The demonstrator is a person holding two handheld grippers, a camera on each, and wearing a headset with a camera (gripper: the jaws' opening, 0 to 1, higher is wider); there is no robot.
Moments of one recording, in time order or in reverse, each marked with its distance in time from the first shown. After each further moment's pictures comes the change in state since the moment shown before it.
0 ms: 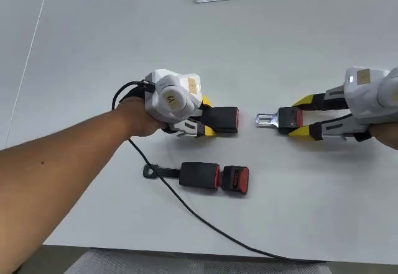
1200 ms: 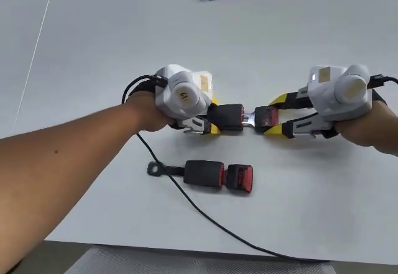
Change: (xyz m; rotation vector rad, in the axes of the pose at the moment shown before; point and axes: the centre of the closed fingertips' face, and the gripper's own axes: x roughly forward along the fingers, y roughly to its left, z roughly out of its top) left arm 0.003 0.000 0.002 0.051 0.062 -0.025; right arm 0.031 0.007 0.028 0.005 0.033 0.014
